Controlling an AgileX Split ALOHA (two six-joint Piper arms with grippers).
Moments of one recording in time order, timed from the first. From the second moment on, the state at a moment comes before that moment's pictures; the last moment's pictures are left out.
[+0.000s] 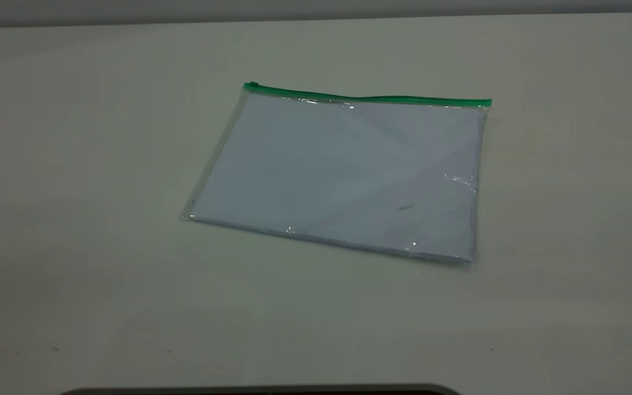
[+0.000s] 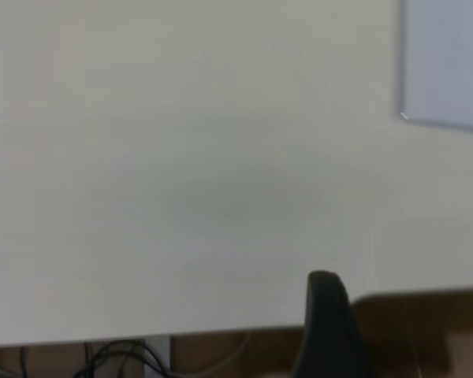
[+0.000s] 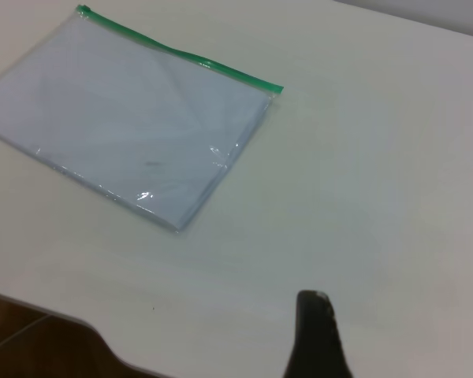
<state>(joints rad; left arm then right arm) 0.02 0.01 -0.49 -0.06 1.14 0.05 0.09 -0.02 -0.48 0.13 1.14 -0.22</state>
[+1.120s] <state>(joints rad) 0.05 -0.02 -0.49 -0.05 1.14 0.08 0.02 -0.02 -0.48 0.13 1.14 -0.22</state>
